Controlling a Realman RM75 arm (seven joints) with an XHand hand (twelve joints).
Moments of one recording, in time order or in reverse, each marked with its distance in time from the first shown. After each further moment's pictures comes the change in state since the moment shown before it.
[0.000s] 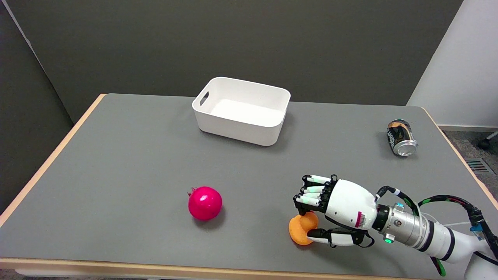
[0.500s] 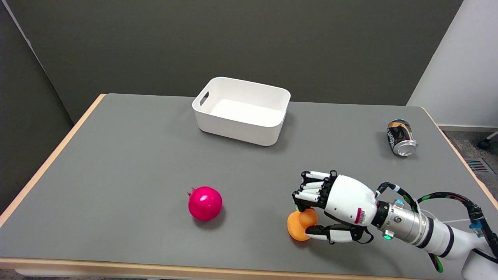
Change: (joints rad) arm 0.015 -0.005 0.006 0.008 0.006 0.016 0.000
